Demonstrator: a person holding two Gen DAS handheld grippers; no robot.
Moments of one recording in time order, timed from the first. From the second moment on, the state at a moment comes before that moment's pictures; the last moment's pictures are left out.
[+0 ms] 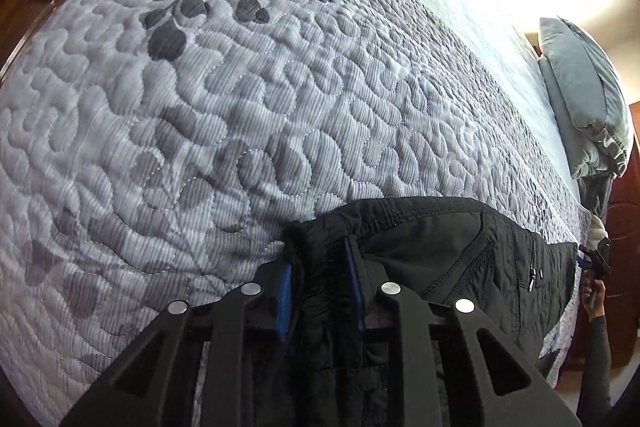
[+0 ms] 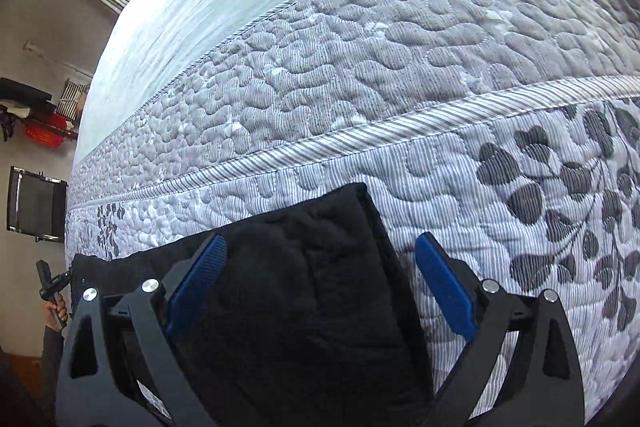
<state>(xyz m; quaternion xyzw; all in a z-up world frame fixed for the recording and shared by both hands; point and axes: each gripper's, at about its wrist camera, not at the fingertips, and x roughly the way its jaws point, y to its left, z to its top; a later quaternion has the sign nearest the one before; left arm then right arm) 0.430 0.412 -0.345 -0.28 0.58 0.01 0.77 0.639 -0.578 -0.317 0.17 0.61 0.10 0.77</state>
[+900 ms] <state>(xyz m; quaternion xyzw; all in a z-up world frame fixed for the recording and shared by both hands) 0.423 0.395 -0.293 -0.25 0.54 0.07 0.80 0.574 -0.581 -0.213 0.16 0.55 0.08 0.82</state>
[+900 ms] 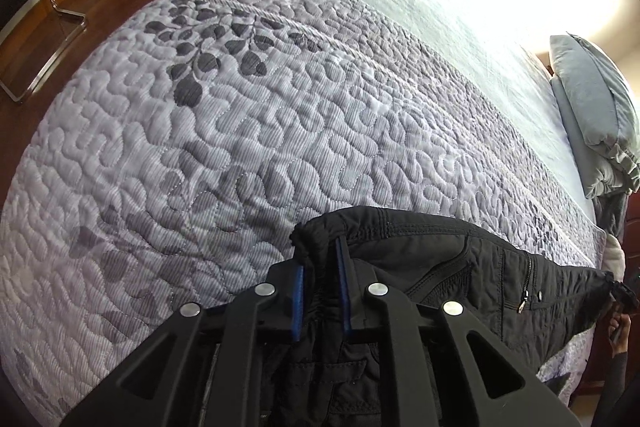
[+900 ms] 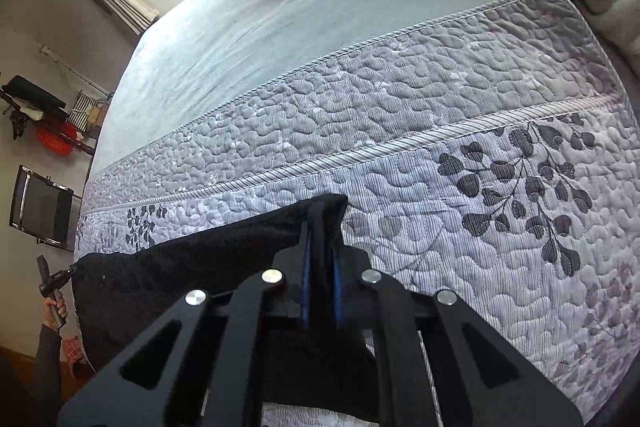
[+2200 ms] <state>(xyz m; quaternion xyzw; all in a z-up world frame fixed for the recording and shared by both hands) 0.306 0.364 -0.156 -0.28 0.43 0.00 0.86 0.344 -0.596 -0.105 0.18 0.46 0.04 0.87</state>
